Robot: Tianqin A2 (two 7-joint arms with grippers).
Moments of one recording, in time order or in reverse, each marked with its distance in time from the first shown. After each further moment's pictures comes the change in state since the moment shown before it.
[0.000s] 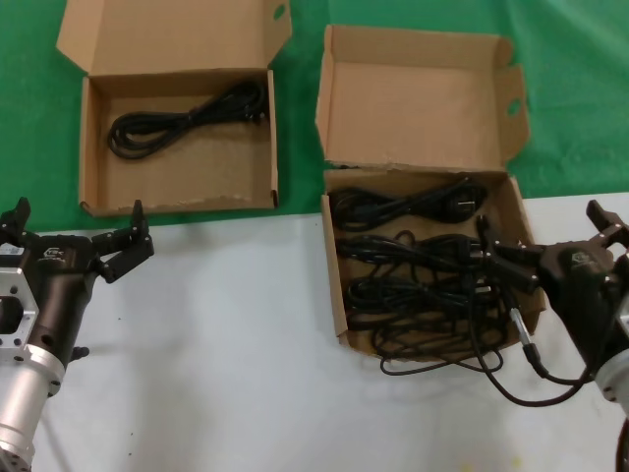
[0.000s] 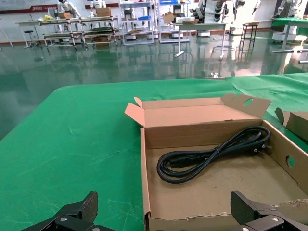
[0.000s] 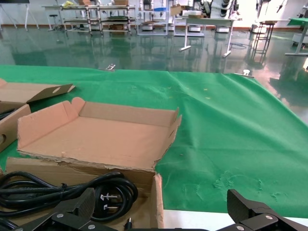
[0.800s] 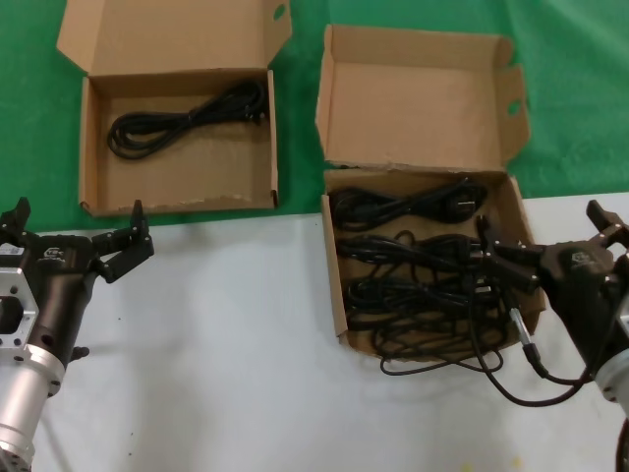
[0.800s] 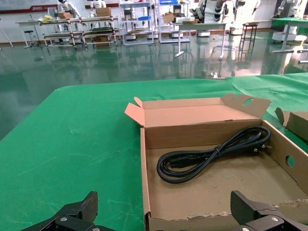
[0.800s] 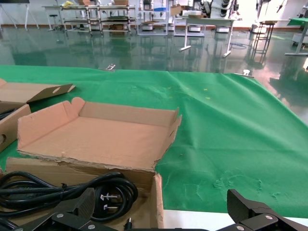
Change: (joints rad) left arm 0.000 0.000 0.000 0.000 0.000 0.000 0.000; right arm 0.000 0.000 0.000 0.000 0.000 0.000 0.000
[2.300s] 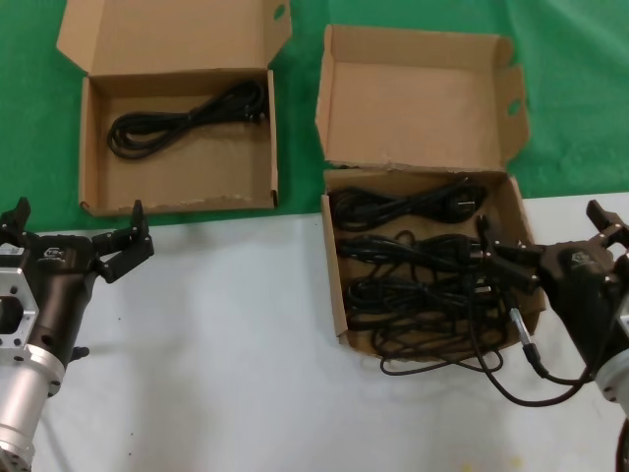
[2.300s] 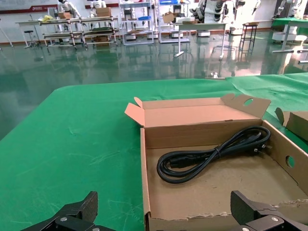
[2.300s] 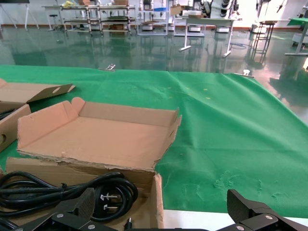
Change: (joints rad) left arm 0.000 0.000 0.000 0.000 0.000 0.000 0.000; right arm 0.000 0.000 0.000 0.000 0.000 0.000 0.000
